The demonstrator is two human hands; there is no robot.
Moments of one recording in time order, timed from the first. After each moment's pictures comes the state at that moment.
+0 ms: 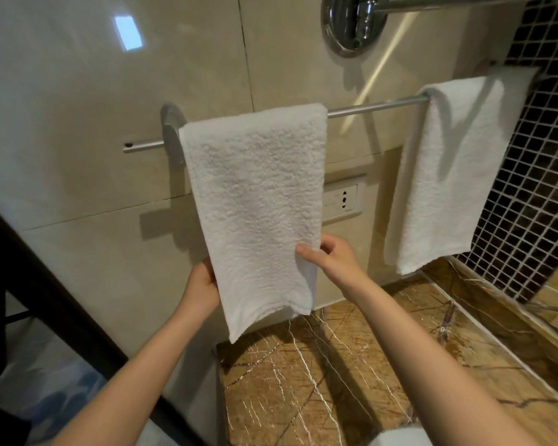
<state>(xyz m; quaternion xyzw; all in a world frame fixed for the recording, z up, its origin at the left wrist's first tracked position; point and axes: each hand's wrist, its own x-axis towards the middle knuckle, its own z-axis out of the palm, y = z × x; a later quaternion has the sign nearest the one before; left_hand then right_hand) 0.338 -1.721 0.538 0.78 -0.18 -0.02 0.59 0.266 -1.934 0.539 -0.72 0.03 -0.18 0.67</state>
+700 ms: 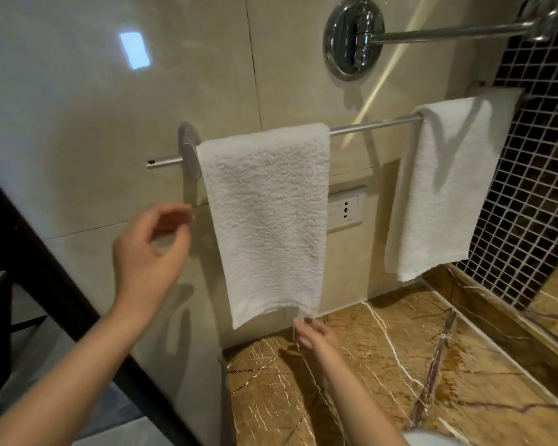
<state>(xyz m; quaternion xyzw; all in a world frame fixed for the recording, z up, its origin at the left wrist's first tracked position) 0.314 -1.669 0.636 0.75 -0.30 0.30 0.51 0.230 -1.866 0.429 -0.55 0.31 -0.04 0.78</state>
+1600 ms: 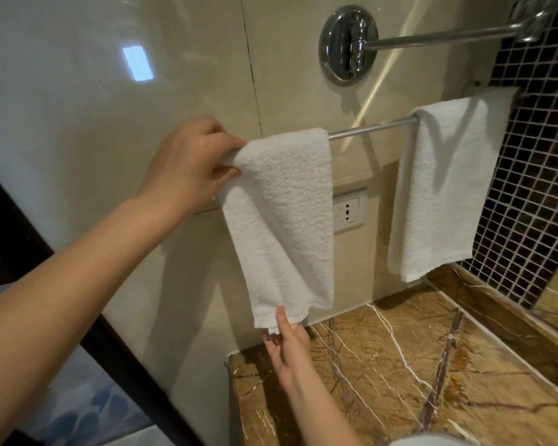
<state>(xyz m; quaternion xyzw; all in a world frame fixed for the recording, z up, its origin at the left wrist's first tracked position) 0.343 -1.722 0.741 0.80 -0.47 0.37 0.10 0.261 -1.806 0.449 -0.22 0.26 -0.13 0.93</state>
